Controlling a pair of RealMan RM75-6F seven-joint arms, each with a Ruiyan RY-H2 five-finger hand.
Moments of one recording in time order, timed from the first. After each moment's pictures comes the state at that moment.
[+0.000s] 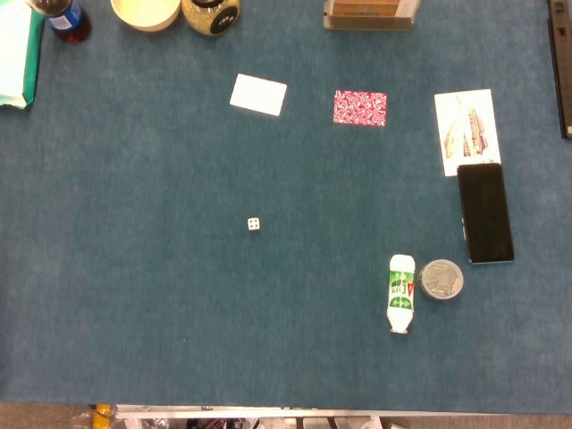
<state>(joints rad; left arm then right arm) -0.03 -0.89 0.02 -1.85 1.34 1.36 0.17 0.11 -0.82 -0.03 -2.02 -1.35 1.39 -0.64</state>
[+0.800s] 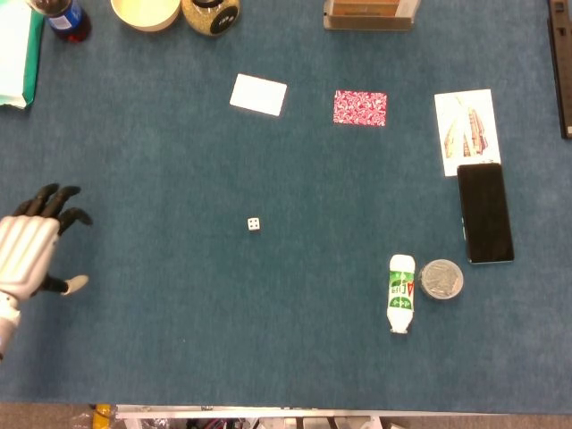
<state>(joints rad) -0.23 -1.14 0.01 -1.73 1.41 1.10 0.14 0.15 -0.80 0.00 -1.97 -1.29 1.33 -0.59</state>
